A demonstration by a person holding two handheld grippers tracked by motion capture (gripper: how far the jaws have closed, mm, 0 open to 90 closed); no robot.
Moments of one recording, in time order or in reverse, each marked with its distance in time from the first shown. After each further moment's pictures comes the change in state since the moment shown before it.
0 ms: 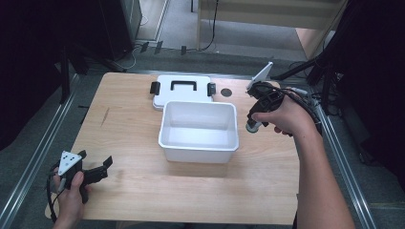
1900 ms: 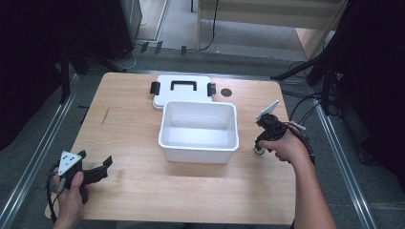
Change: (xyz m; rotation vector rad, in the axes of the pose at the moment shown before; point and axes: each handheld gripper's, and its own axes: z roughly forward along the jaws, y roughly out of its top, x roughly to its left) left arm 0.000 0.000 0.000 -0.001 0.005 0.000; right arm -0.040 -0.049 0.118 0.021 -0.012 0.098
